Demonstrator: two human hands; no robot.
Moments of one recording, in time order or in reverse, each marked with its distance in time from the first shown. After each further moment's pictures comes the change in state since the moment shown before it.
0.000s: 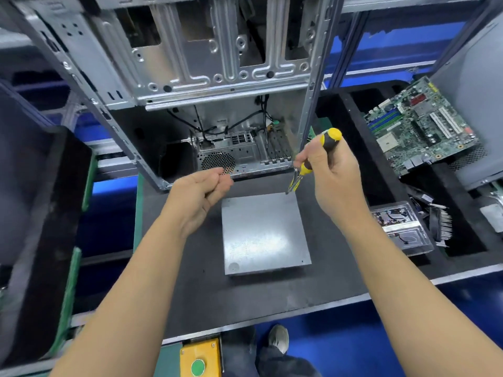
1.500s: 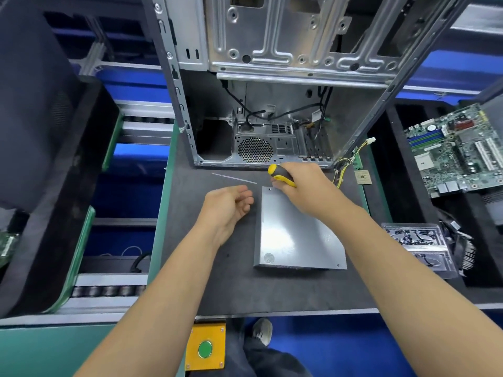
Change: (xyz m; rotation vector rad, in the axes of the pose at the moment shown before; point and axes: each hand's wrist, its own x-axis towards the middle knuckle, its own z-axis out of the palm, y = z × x) left_hand -0.011 -0.036 -0.043 -0.051 0.180 -0.195; right_hand 0.015 0.027 0.095 -0.836 -0.717 -0.101
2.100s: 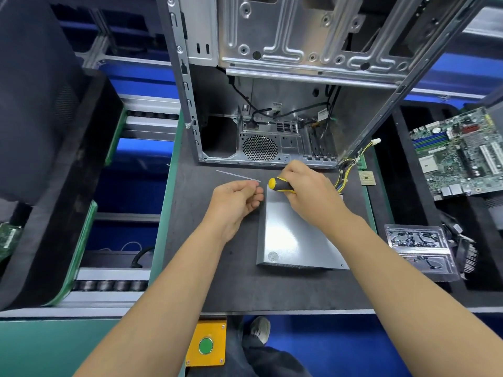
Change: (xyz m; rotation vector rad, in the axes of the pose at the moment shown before) left_hand 0.003 -0.005 0.001 0.053 -0.076 0.077; right_hand -0.009 0.005 0.020 -0.203 0.128 -0.126
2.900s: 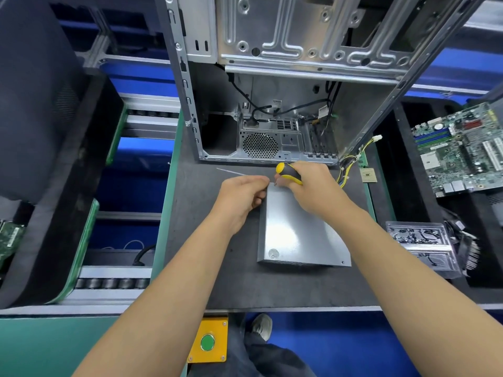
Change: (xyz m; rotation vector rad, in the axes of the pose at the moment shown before) left_hand 0.007 0.001 0.011 0.098 -0.039 -0.004; right_hand 0.009 0.005 -0.003 0.304 -0.025 0.187
